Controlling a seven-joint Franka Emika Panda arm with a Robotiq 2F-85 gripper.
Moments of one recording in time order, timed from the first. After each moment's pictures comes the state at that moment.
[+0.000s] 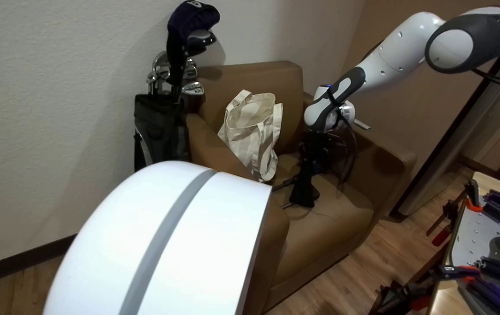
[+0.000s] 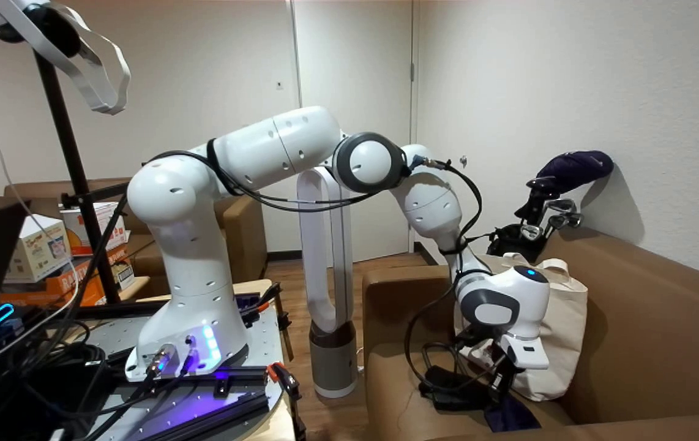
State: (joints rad) arm -0.10 1.25 -0.16 -1.42 0.32 2.55 0.69
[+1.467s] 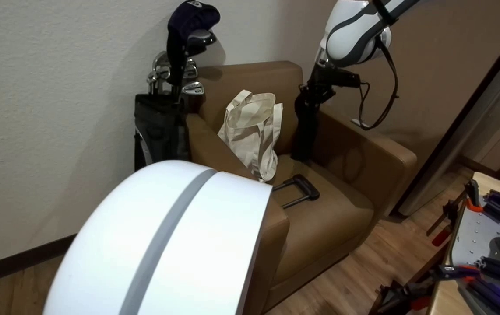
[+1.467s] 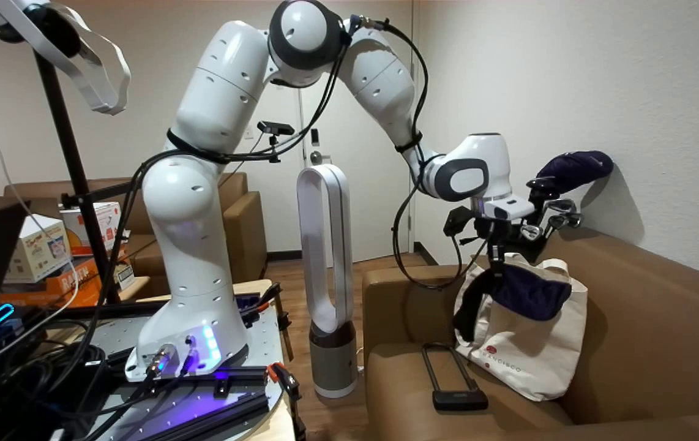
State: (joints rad) arm 0.12 0.54 -0.23 -1.96 0.09 2.66 0.57
